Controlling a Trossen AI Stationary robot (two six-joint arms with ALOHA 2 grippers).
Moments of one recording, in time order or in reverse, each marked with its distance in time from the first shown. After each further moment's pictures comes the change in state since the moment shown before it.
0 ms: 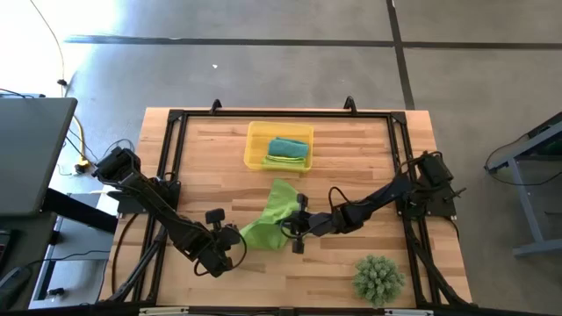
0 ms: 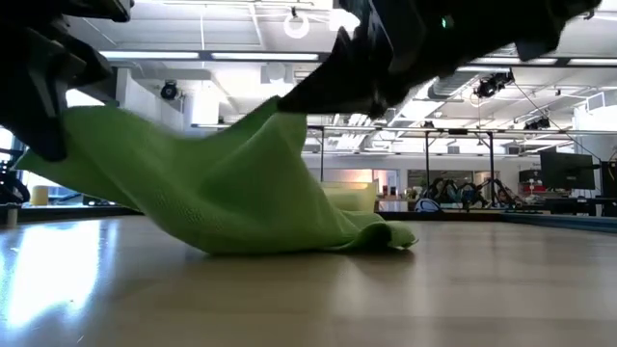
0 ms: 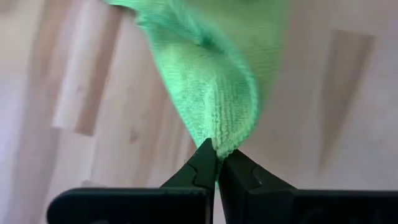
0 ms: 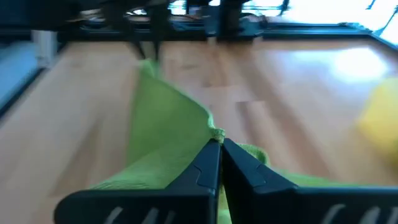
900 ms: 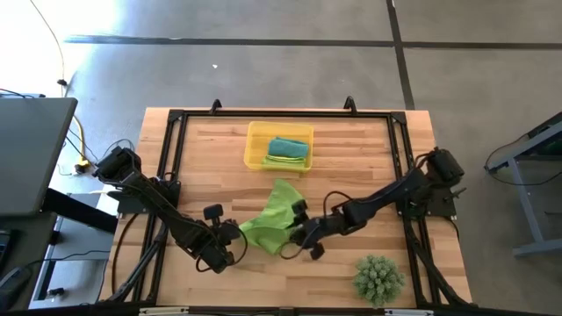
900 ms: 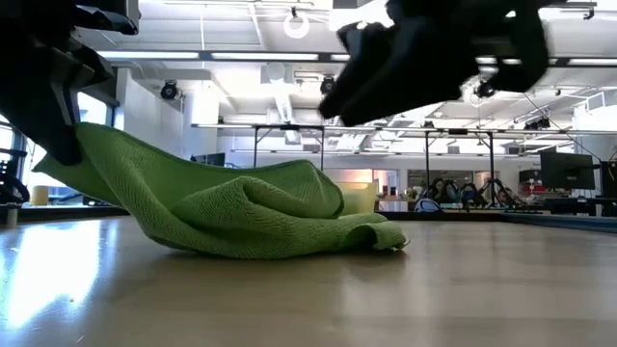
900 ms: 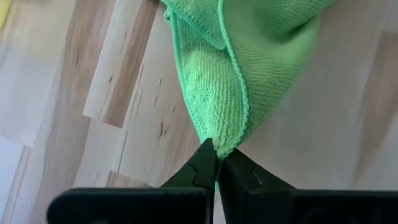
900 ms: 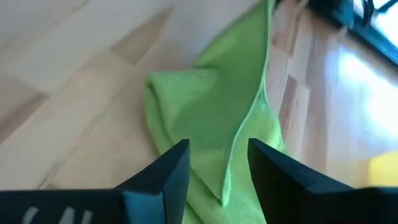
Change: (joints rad) left arm 0.022 0.000 0.000 -0.066 -0.026 -0.044; right arm 0.019 -0.099 0.128 -0.556 -0.188 -0.452
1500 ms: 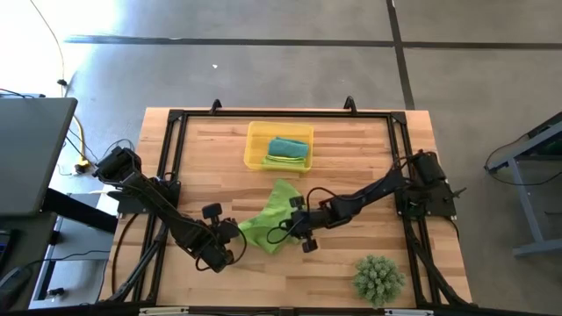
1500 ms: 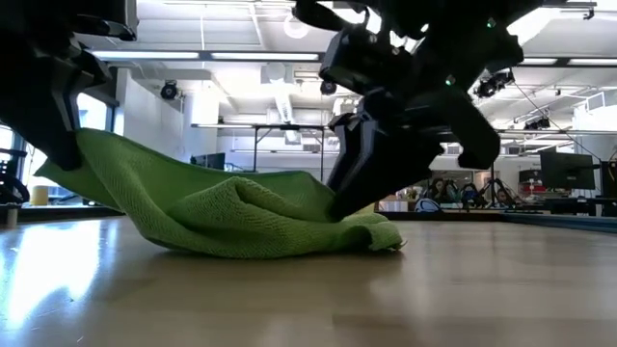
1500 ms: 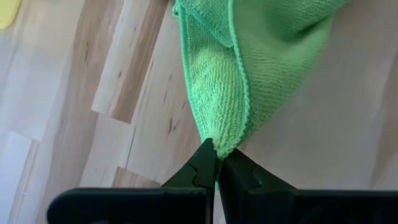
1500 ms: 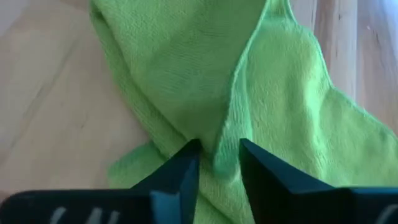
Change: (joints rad) left arm -0.002 0.000 -0.014 -0.014 -0.013 -0.021; right arm -0.098 0.149 0.001 0.013 -0.120 0.202
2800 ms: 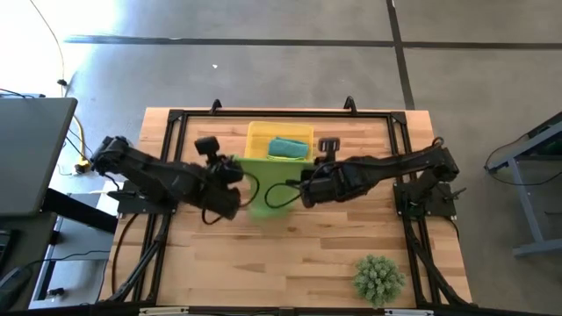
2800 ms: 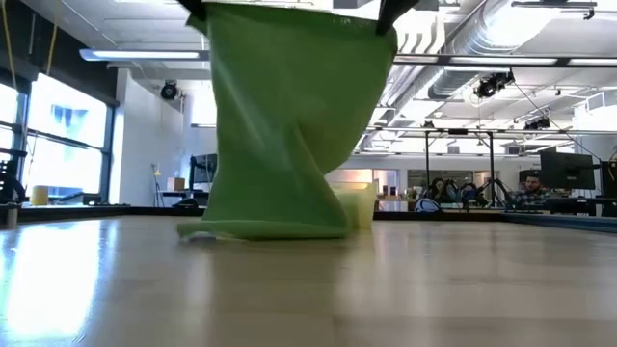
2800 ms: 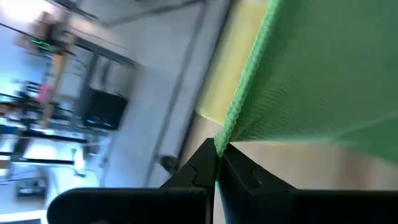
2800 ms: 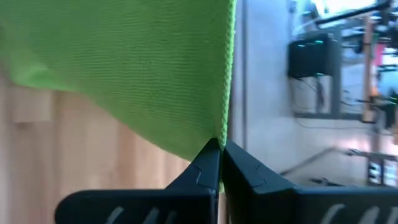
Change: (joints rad) left arm 0.323 -0.103 0.548 -0.704 -0.528 0.404; right arm -0.046 -0.127 0.807 -1.420 0.656 0.158
